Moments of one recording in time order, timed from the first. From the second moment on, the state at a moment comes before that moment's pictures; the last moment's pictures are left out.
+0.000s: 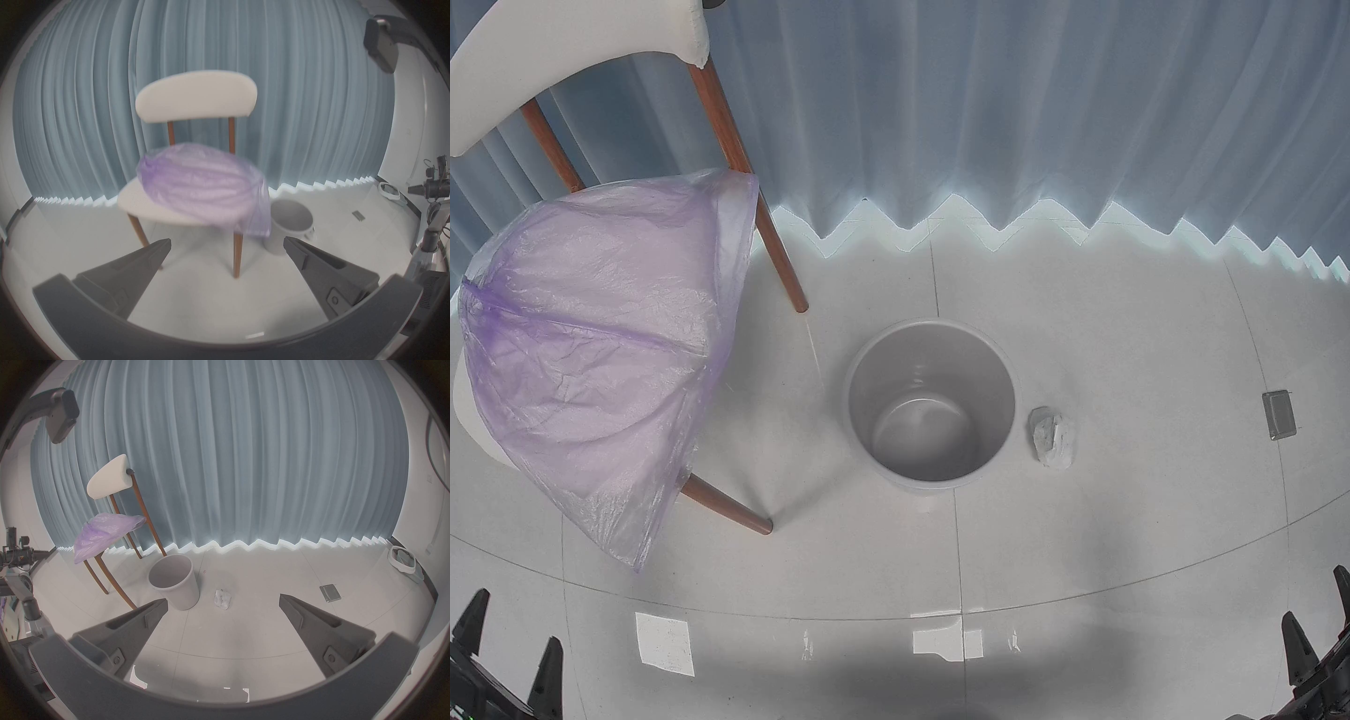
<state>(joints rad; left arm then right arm) 0.00 0.02 -0.02 -0.08 -0.09 0.05 0.00 0.02 -0.02 0.00 -0.01 0.00</state>
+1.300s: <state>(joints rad) -0.05 0.48 -0.40 -0.13 -0.58 0.18 0.00 0.02 -0.02 0.00 -0.01 0.00</state>
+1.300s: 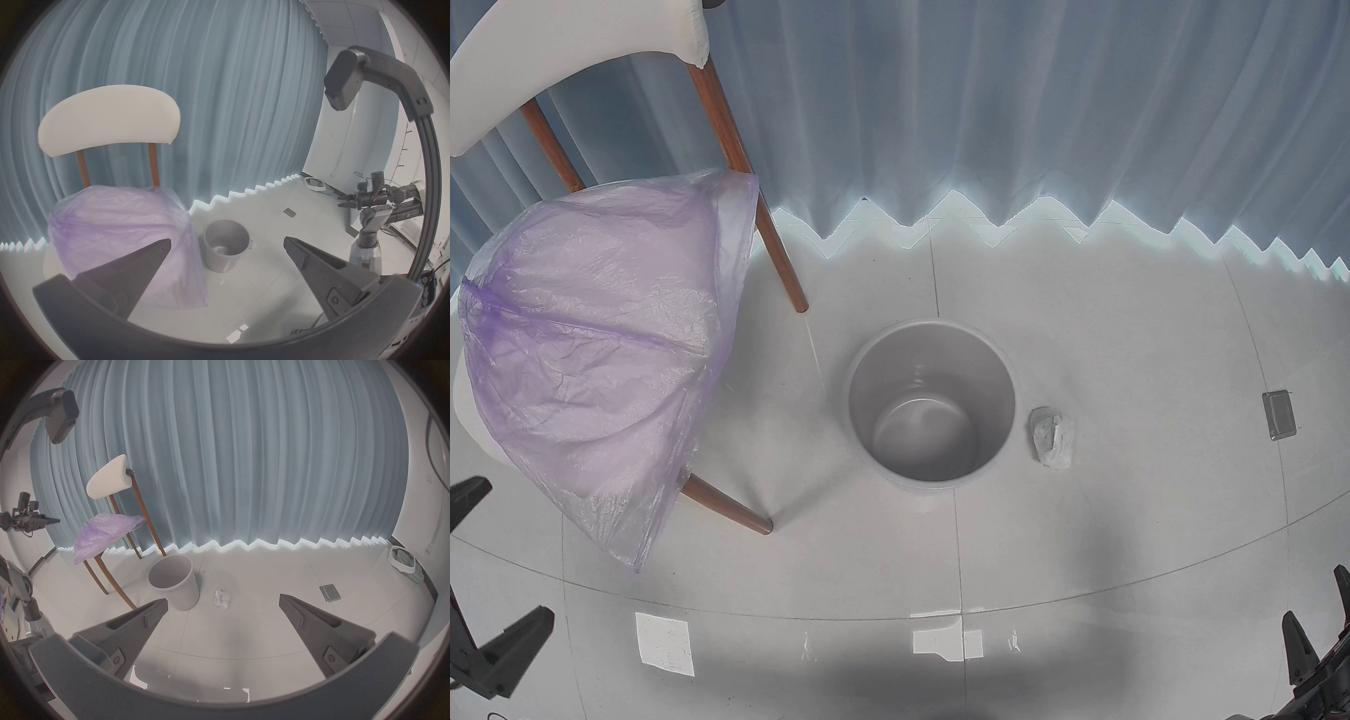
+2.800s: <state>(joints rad) -0.73 1.21 -0.76 -0.40 0.43 0.44 0.00 0.02 -0.02 0.00 -0.01 0.01</state>
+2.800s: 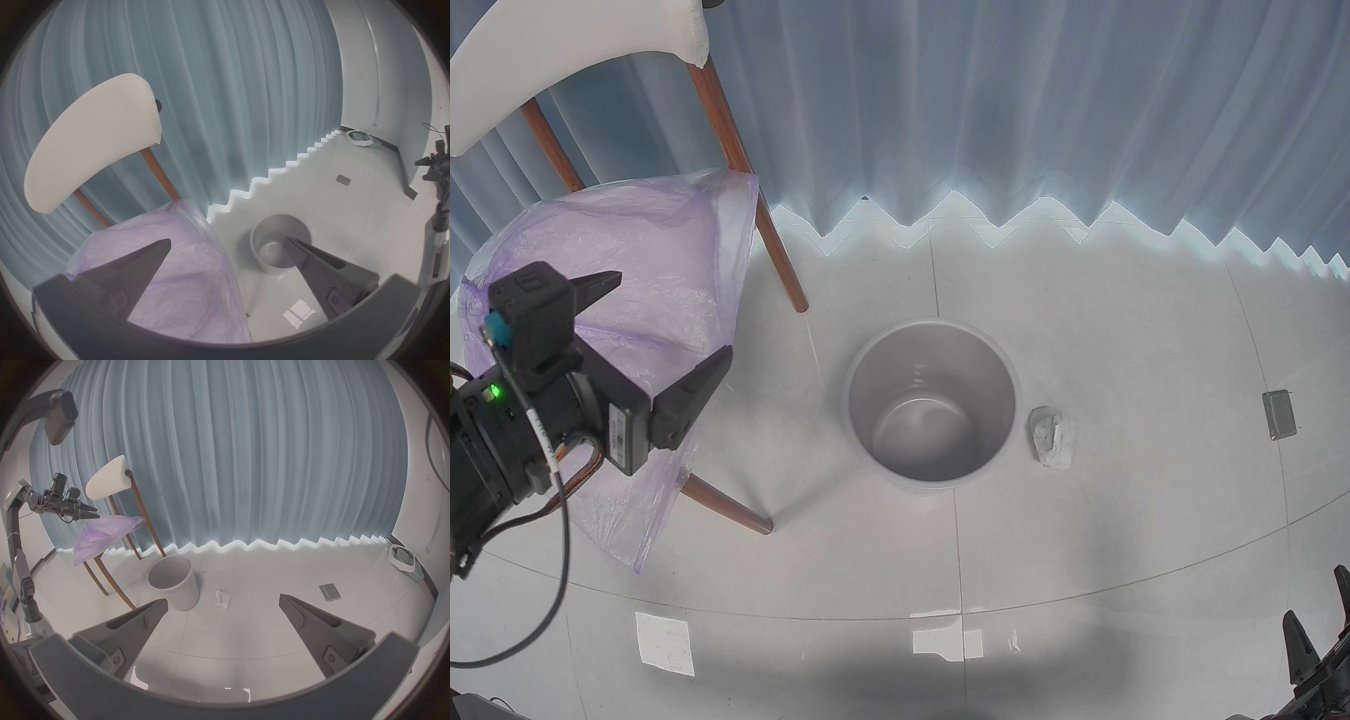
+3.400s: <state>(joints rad) -0.71 1.33 -0.76 -0.51 0.55 0.91 0.00 0.02 -0.02 0.00 -0.01 0.01</state>
